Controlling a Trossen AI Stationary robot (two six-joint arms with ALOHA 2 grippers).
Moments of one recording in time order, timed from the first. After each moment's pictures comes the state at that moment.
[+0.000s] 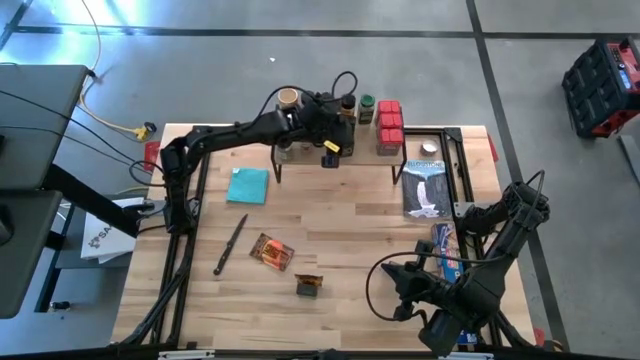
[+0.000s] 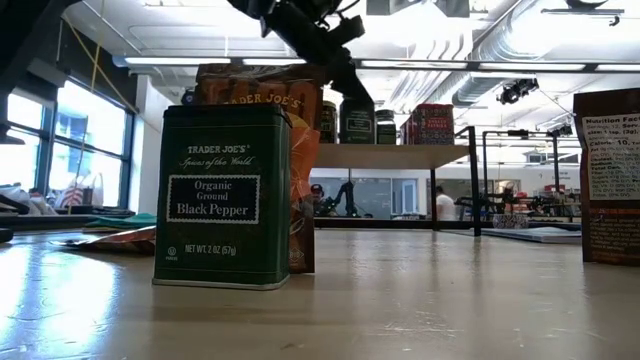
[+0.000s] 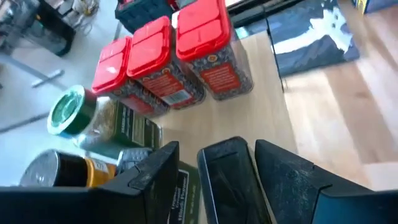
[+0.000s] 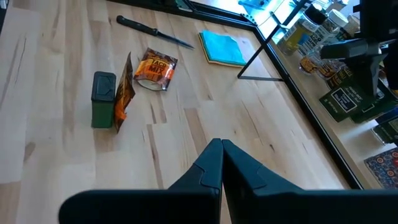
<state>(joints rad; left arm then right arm) 0.37 1.92 1.76 -0.45 -0.01 0.62 0.90 1.71 1.61 -1.30 1.01 0.92</state>
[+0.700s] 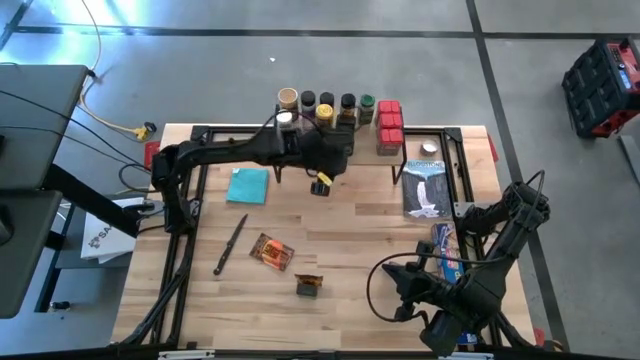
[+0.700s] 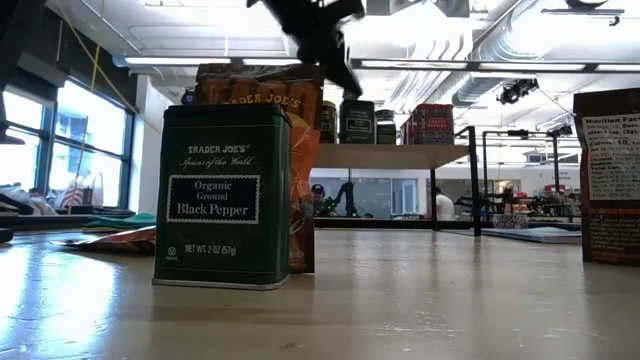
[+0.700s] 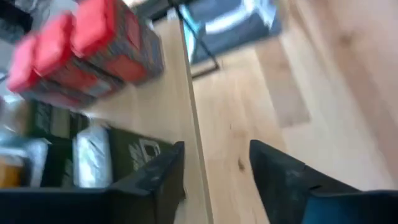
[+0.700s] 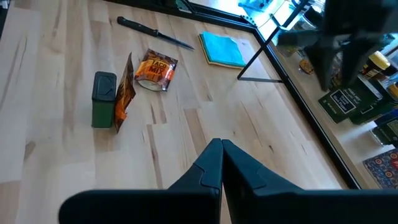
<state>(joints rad) 0.22 1.83 1.69 -0.61 -0.11 0.58 0.91 1.71 1.61 -1.30 1.02 0.92</state>
